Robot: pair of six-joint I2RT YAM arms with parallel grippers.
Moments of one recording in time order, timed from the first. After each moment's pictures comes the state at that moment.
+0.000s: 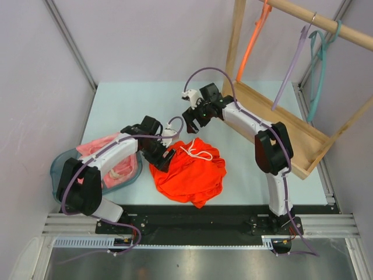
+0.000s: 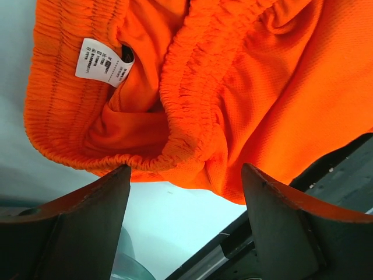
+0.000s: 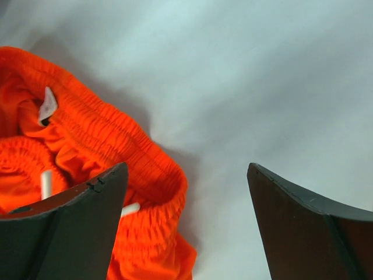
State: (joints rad) left arm -0.43 1.48 1.01 -0.80 0.32 0.27; right arm 0.55 2.08 1.78 -0.57 -0.39 -0.24
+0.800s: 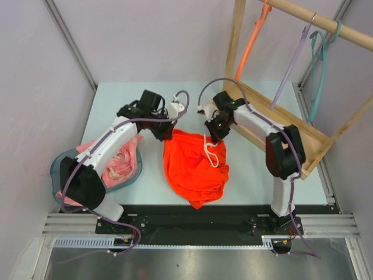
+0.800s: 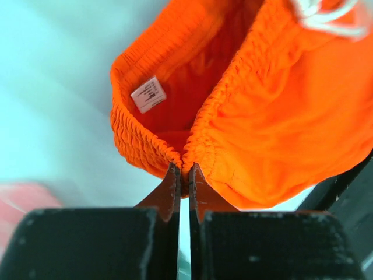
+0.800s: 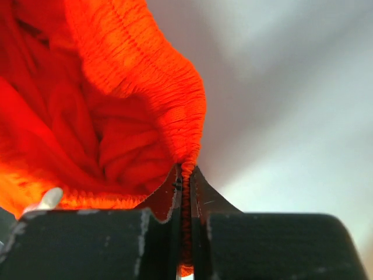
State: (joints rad) left arm -0.44 1.54 1.33 -0.84 0.35 0.39; right arm 0.50 2.02 1.62 -0.86 -0.35 -0.30
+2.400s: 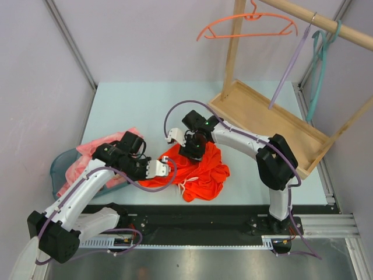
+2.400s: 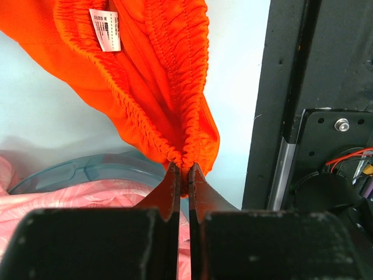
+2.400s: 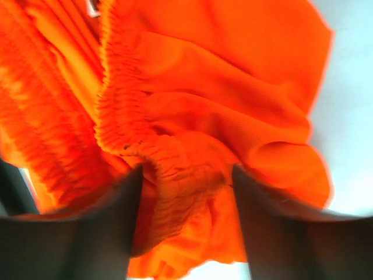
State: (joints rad) left arm -0.46 1.02 0.92 -1.20 0.32 1.08; right arm 0.81 1.93 1.55 -0.79 -0.30 -0.59
